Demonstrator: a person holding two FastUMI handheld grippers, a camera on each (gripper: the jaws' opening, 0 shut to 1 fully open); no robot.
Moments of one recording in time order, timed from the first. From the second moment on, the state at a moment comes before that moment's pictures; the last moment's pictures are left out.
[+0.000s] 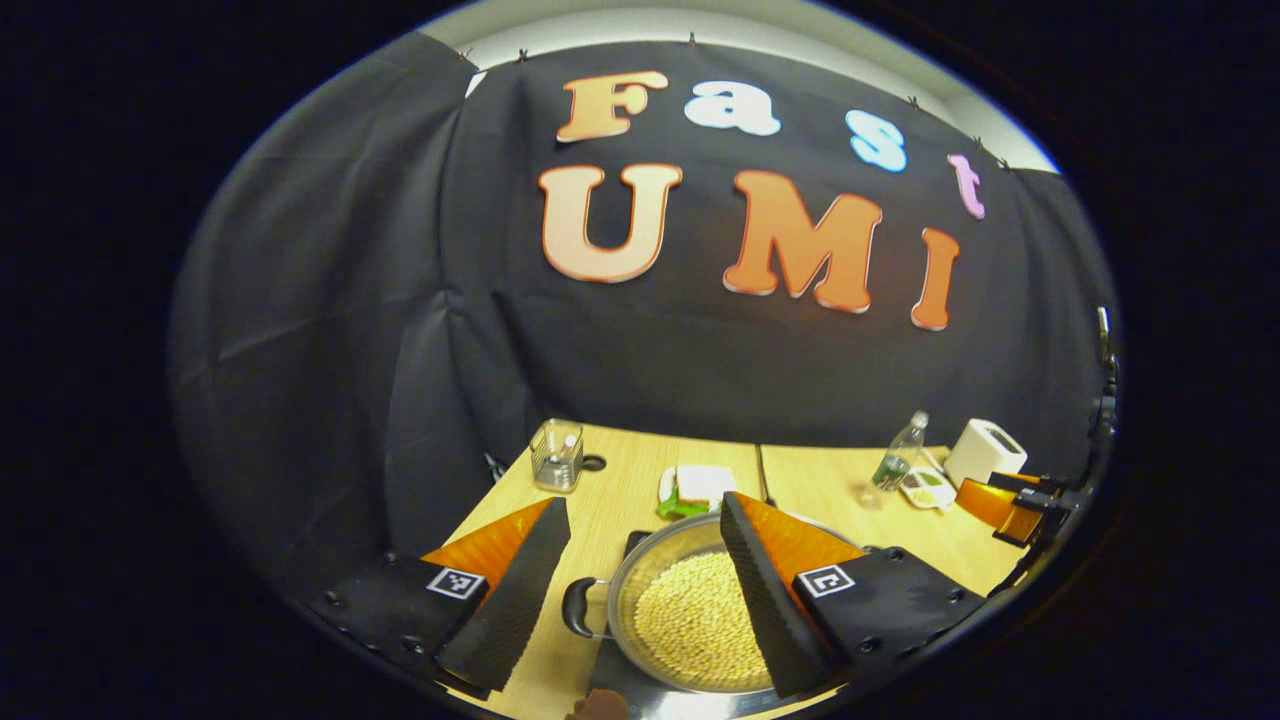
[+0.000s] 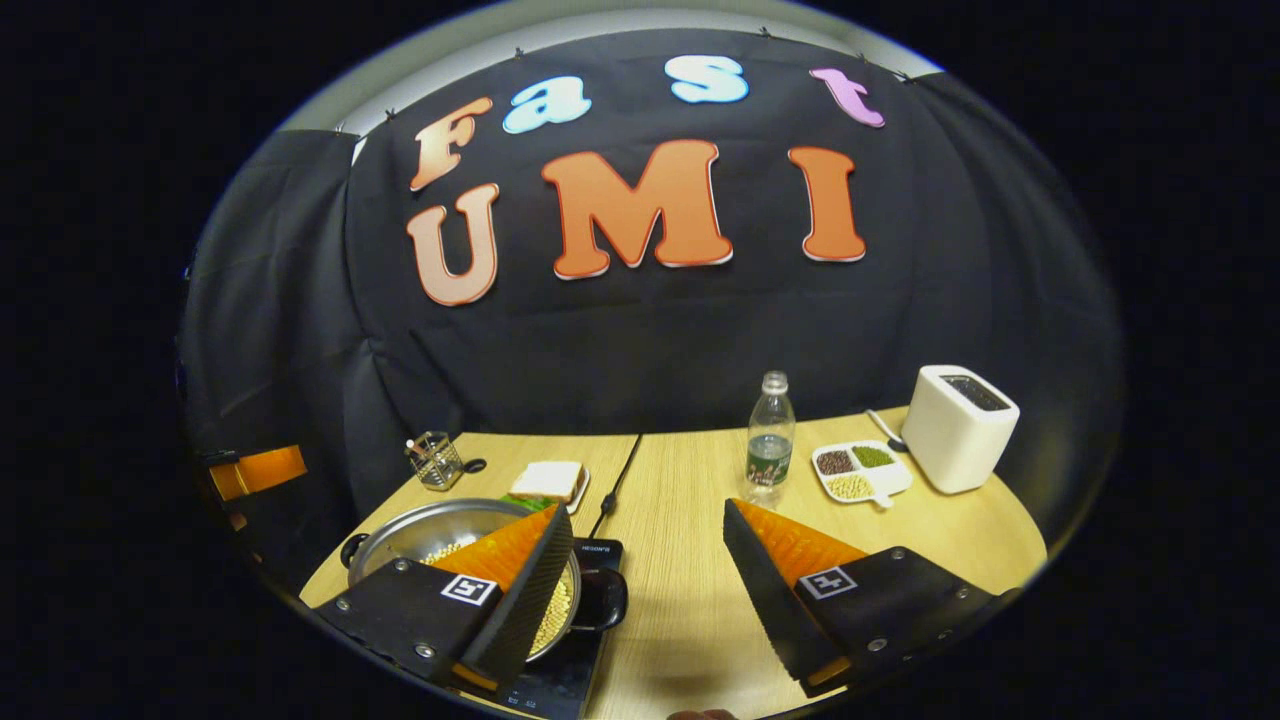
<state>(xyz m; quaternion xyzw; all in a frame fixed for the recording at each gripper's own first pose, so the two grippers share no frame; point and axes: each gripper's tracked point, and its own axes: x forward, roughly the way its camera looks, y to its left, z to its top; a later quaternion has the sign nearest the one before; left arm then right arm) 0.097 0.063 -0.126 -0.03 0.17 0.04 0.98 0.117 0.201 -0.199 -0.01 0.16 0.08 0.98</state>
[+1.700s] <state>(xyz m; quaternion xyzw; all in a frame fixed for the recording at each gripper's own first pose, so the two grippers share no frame) 0.034 -0.043 0.000 -0.03 0.02 -0.01 1.00 0.036 0.082 -0.050 0.01 -0.01 0.04 1.00</state>
